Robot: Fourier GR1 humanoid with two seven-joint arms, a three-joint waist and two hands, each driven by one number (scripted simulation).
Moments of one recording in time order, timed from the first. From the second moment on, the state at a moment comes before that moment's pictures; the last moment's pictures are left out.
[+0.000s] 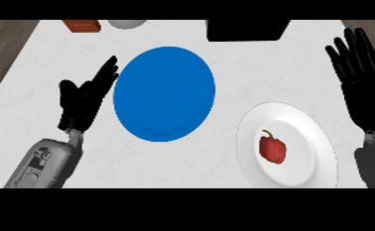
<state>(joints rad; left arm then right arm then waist) -0.28 0.35 -0.24 -1.42 0.21 0.13 0.19 -0.22 -0.41 -0.03 -1.65 -0.47 -0.08 0.02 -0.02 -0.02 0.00</state>
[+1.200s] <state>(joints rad) 0.01 0.24 -0.20 -1.44 0.26 0.17 0.18 0.36 -0.59 -0.12 -2.11 0.29 -0.41 0.06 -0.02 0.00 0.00</state>
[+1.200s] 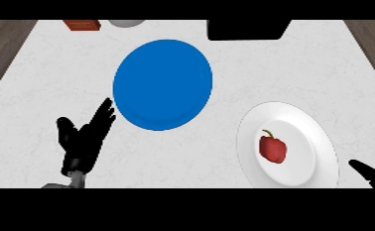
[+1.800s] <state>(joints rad) -0.02 0.22 -0.21 -1.43 0.24 0.16 0.17 0.34 -0.73 0.12 -2.32 0.57 -0.09 0.66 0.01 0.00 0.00</state>
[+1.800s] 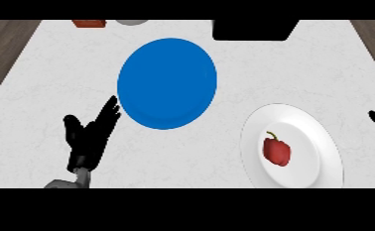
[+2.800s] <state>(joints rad) 0.02 0.18 -0.18 -1.45 0.18 0.14 0.20 0.06 -0.37 0.47 -2.03 0.93 0.09 0.93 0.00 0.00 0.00</state>
